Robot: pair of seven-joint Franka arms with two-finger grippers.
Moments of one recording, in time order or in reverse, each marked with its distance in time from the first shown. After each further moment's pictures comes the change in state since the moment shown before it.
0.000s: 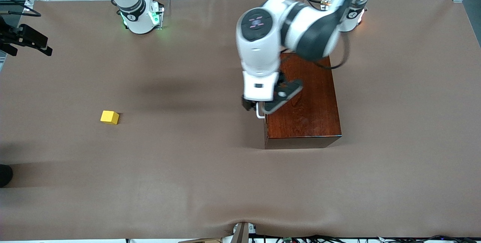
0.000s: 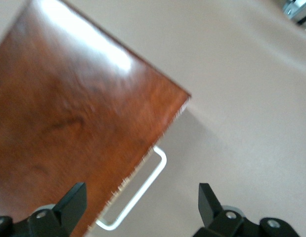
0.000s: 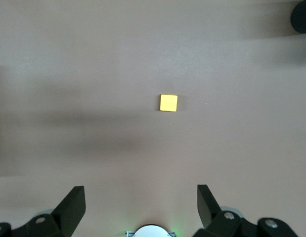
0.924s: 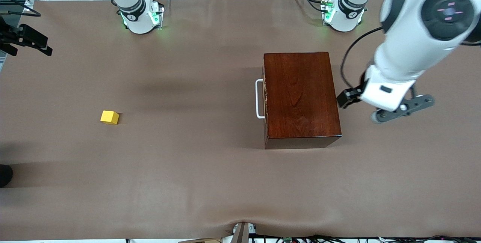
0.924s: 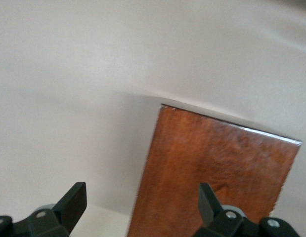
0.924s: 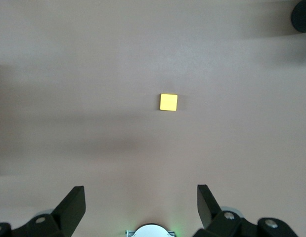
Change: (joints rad) left arm 0.332 -0.249 -0.001 -0.131 0.000 -0.162 0.761; right arm 0.000 0.000 0.000 0.000 0.000 -0.006 0.000
